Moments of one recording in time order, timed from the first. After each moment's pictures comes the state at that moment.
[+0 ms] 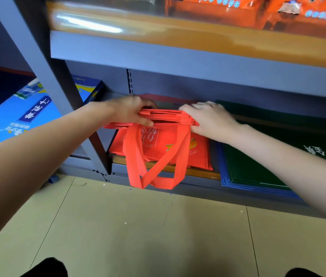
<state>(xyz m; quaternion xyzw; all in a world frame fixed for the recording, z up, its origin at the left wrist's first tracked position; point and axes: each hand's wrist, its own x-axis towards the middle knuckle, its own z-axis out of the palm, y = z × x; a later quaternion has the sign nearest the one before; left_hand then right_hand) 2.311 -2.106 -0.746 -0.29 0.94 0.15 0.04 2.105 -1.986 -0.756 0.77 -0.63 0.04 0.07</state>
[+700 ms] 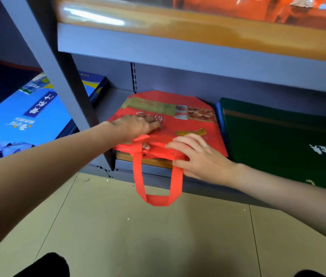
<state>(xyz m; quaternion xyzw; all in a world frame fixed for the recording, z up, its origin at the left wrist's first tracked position) 2.317 -2.091 -0.795 -0.24 0.95 -0.01 0.20 2.134 -1.929 -0.821 0.90 -0.42 0.07 0.13</state>
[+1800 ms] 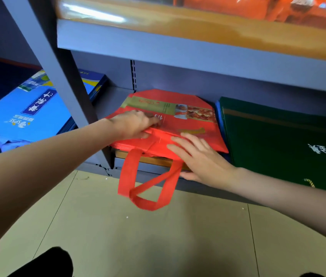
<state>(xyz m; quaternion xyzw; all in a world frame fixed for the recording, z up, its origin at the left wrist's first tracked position) 2.318 -2.089 -0.791 -0.25 0.96 -0.01 0.15 2.141 -1.917 -0.820 0.83 -0.54 0.05 0.09</state>
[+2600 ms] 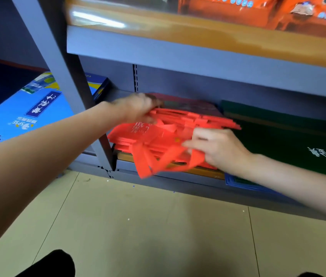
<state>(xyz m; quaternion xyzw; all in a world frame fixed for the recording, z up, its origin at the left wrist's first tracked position) 2.311 -2.104 -0.749 -0.28 0.96 0.04 0.07 2.130 -1.927 -0.775 0.83 -0.50 0.24 0.09</state>
